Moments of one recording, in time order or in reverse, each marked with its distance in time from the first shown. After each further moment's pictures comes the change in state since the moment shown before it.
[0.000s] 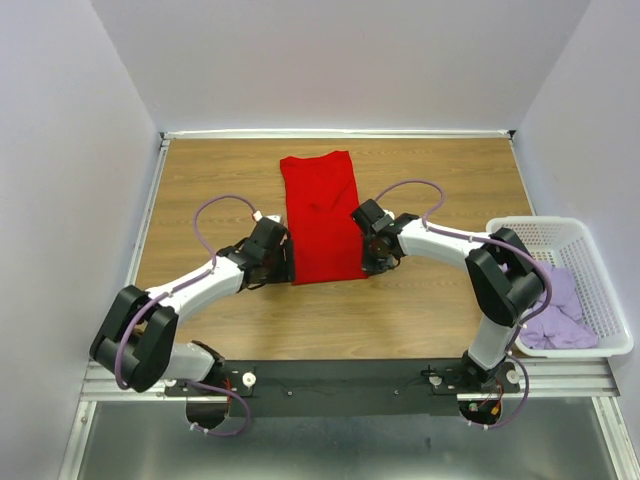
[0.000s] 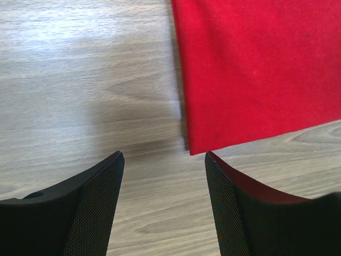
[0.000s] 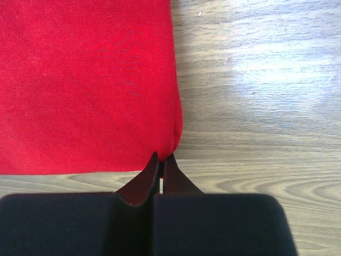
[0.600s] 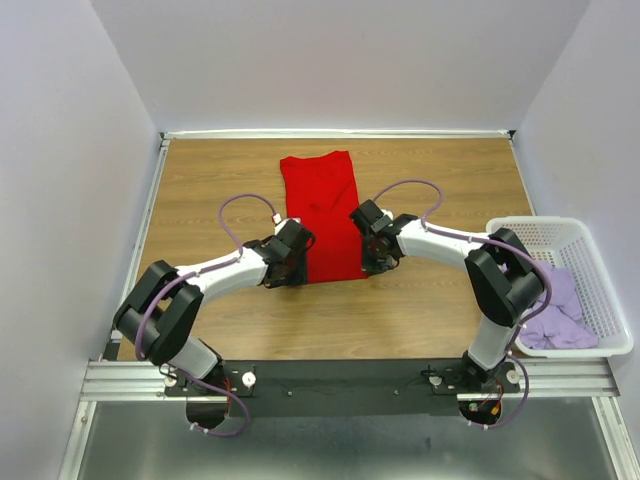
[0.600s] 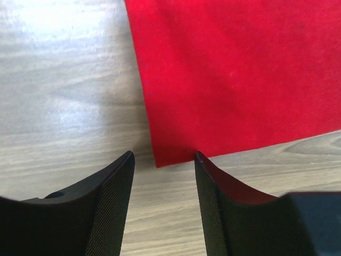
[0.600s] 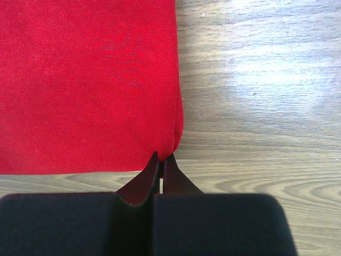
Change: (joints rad) left arm -0.126 0.182 0.117 -0.050 -0.076 -0.093; right arm 0.010 0.001 0.003 -0.001 0.019 -0.015
